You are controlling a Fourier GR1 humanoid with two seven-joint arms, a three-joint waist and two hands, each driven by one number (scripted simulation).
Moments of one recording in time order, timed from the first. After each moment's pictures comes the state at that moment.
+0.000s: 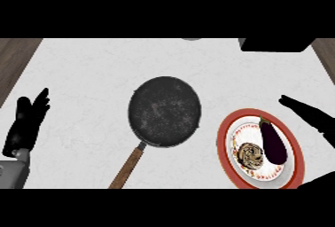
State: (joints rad) left arm -0.15 0.47 -0.01 -1.28 0.06 0.17 0.24; right arm -0.01 -0.86 0.16 -1.99 0.13 0.25 0.31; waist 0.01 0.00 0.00
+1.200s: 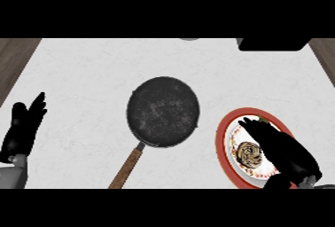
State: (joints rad) left arm -0.10 0.41 0.08 -1.33 -0.02 0.12 0.24; right arm -0.05 -0.57 0.40 -1.82 0.62 0.41 0.45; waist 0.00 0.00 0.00
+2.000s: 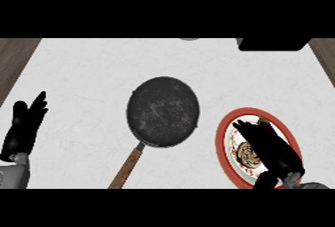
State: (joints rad) left arm -0.12 0.36 0.14 -1.33 -0.08 0.07 0.25; right arm -0.03 -0.41 0.34 -1.70 0.80 0.44 0.33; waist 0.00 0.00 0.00
